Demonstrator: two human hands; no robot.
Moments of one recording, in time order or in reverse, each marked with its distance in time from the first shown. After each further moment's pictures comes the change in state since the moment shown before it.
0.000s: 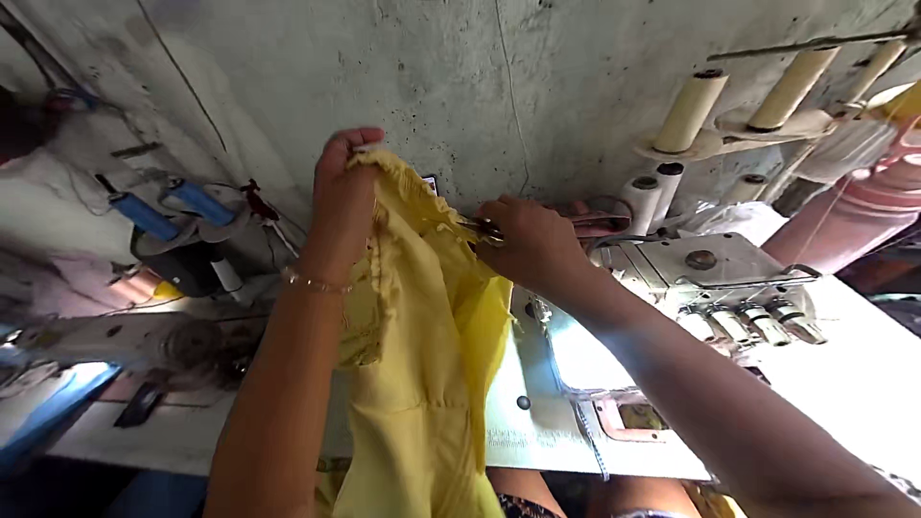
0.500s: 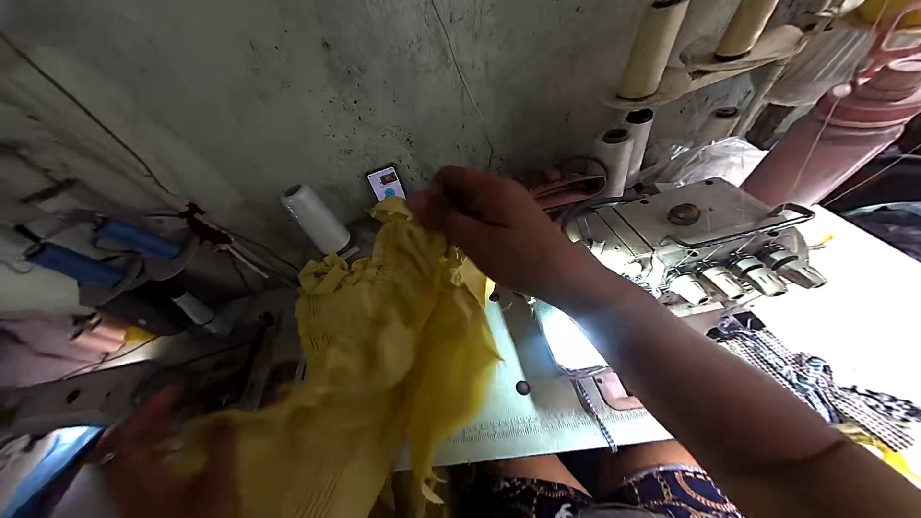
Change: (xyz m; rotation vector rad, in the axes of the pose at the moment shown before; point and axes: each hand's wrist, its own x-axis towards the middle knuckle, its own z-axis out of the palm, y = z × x) left_hand -0.183 -0.093 -0.123 0.502 0.177 0.145; right_hand -0.012 -0.007 -0.010 0.666 0.108 -0.103
